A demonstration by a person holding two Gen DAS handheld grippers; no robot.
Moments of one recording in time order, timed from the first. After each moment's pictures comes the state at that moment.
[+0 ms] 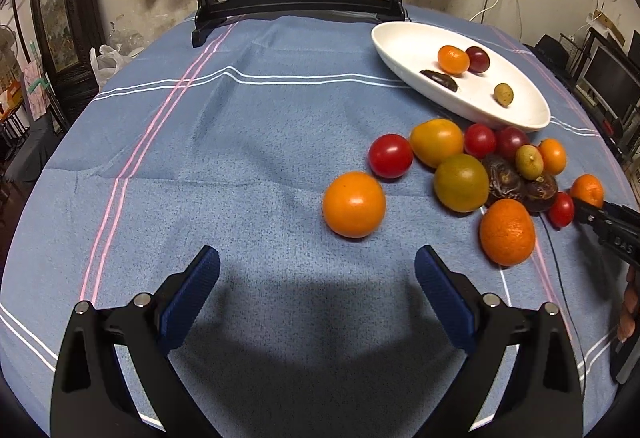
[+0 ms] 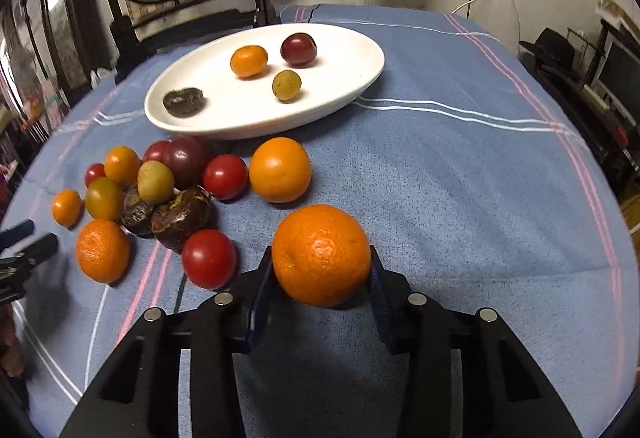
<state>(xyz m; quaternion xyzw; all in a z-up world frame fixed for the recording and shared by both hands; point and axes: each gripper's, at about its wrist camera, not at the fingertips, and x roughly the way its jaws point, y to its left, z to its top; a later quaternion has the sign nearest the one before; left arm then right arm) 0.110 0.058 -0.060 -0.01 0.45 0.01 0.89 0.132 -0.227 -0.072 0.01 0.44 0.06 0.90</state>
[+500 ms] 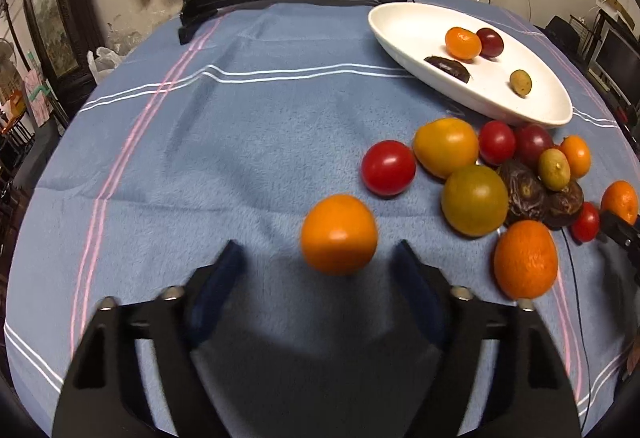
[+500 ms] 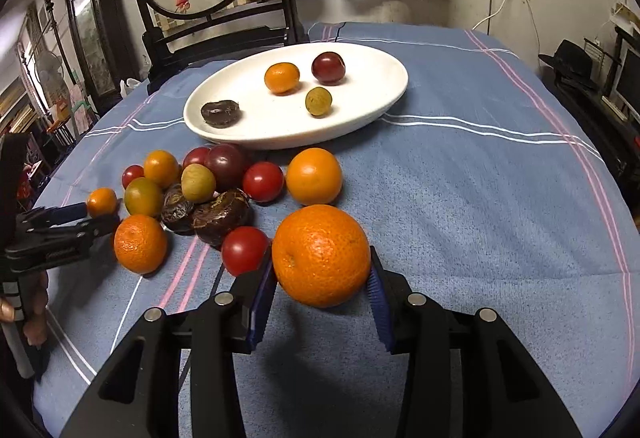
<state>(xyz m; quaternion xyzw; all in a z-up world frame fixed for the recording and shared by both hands) 0.143 0.042 -0.069 0.01 0.47 0.02 0.88 0.118 -0.222 -0.064 0.01 0.41 0.11 0.91</state>
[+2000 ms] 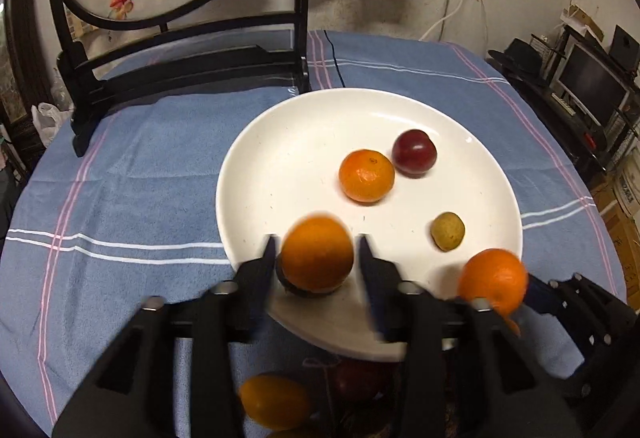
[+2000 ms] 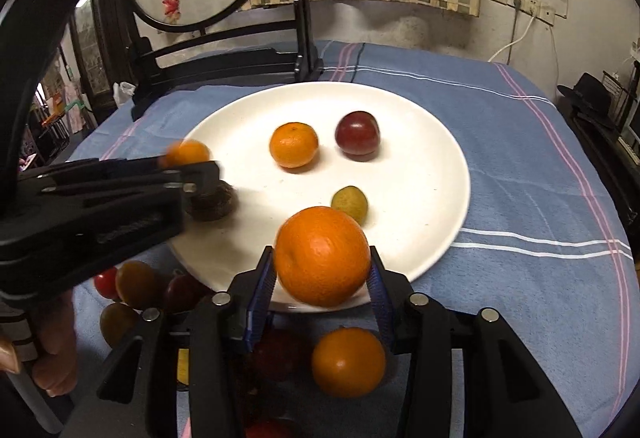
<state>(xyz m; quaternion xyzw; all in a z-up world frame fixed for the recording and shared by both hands) 0.268 -0.052 -0.018 0.01 0.43 -0.05 0.90 0.224 -0.177 -0.046 -0.02 0.40 0.11 0.91</state>
